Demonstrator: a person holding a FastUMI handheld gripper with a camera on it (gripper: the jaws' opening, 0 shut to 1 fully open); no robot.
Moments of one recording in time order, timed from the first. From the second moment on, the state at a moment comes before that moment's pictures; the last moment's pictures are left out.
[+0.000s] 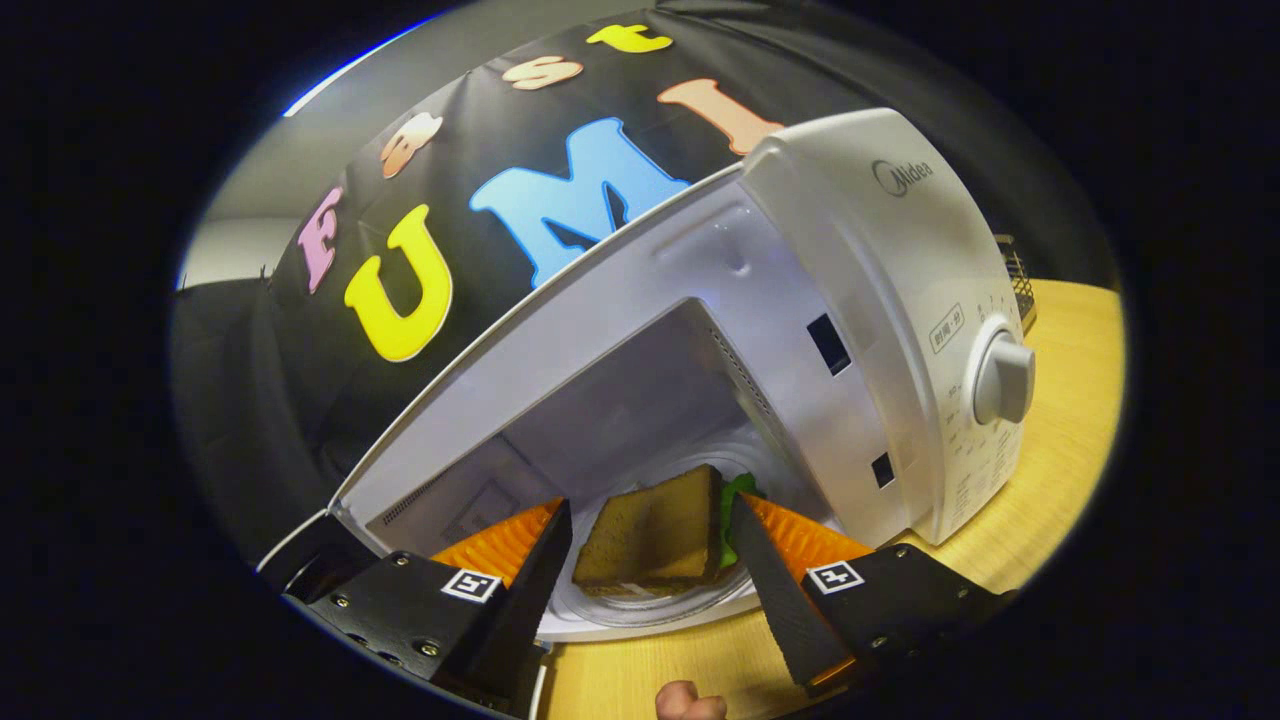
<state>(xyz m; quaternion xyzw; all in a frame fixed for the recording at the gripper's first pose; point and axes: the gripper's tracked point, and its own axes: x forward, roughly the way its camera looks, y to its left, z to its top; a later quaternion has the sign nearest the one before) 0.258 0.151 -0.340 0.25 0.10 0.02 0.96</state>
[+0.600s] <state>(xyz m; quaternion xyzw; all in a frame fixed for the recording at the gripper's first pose) 0.168 0.145 -0.301 0.08 0.08 0.03 0.99</state>
